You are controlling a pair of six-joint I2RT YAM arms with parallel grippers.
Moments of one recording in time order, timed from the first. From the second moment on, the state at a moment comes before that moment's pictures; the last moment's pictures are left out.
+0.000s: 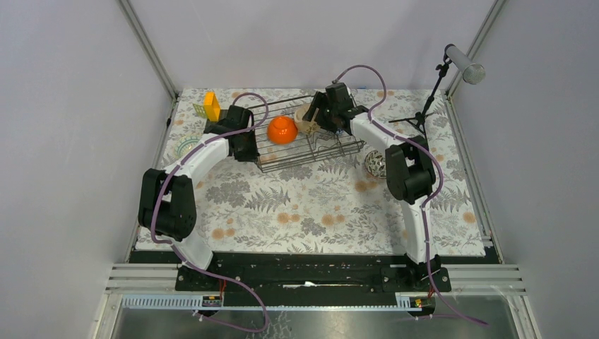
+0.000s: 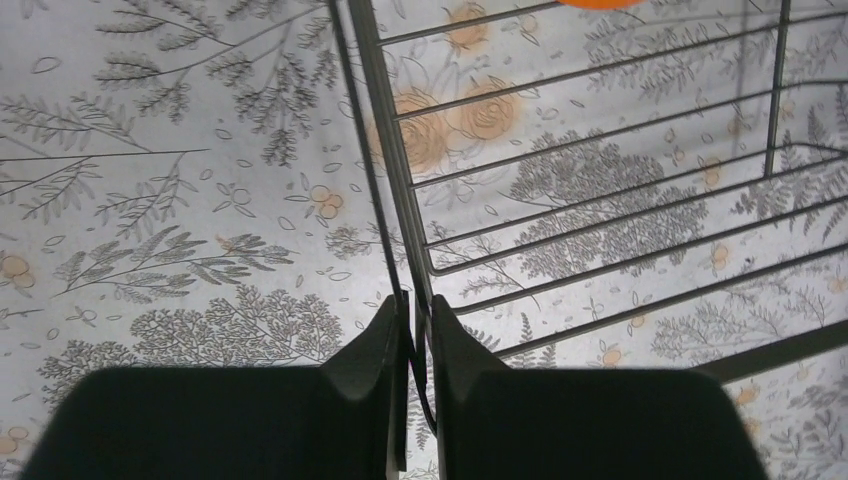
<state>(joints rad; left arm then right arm) -0.27 1.67 1.25 -0.60 0.04 -0.36 0.45 2.21 1.80 -0.27 -0.06 0.75</state>
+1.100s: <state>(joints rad) -0.29 1.66 1.25 -0.62 -0.01 -0.36 0.50 2.05 1.65 -0.23 -0.08 0.56</state>
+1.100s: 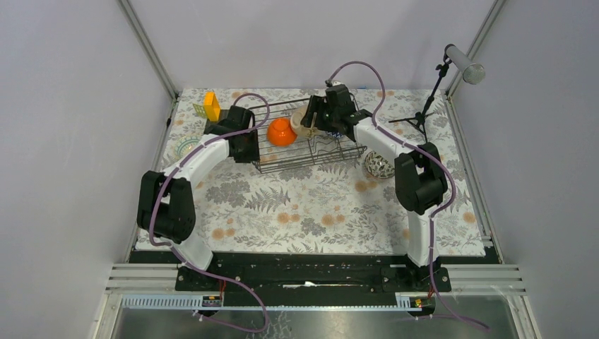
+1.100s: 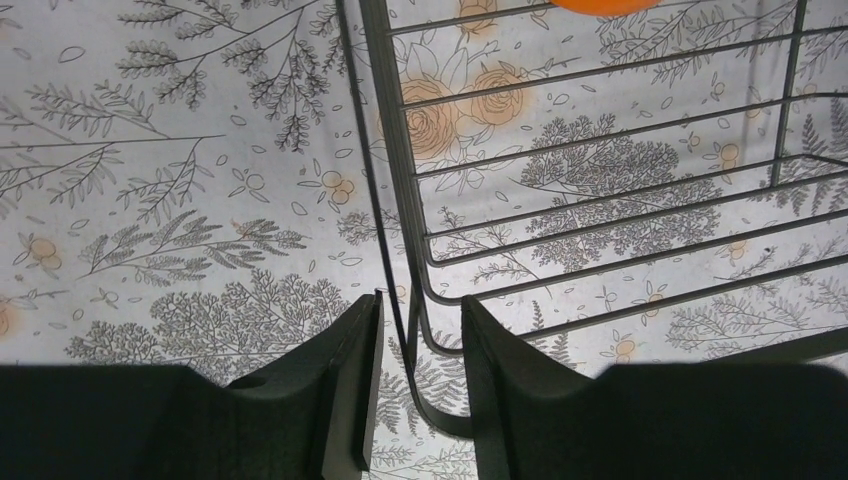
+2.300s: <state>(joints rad) -0.28 1.50 1.31 -0.61 0.11 -0.38 0.50 1.95 1.53 -0.23 -0.26 0.74</state>
